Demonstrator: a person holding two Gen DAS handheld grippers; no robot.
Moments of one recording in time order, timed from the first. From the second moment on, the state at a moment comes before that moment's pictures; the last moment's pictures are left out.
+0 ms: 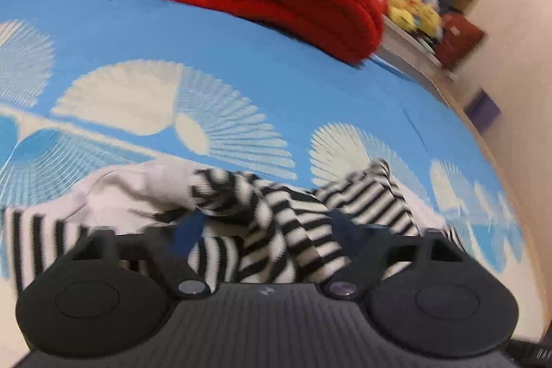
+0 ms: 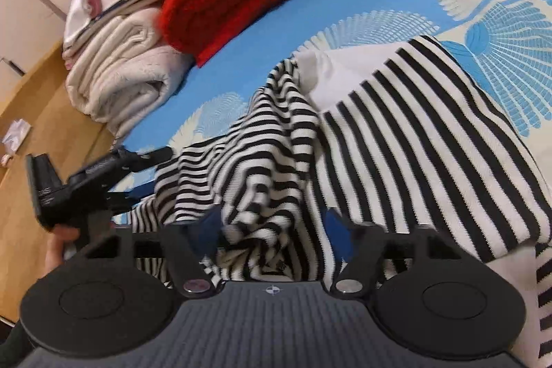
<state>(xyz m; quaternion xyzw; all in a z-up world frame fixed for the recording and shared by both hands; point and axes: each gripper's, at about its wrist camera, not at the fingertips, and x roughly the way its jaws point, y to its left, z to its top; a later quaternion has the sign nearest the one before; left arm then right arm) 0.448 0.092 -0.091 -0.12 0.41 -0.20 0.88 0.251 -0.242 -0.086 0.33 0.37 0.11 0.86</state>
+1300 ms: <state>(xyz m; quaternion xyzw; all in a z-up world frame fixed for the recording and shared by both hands) 0.496 0.078 -0.134 -0.04 0.38 -0.12 0.92 0.405 -0.187 -0.137 0.10 0.36 0.02 0.93</state>
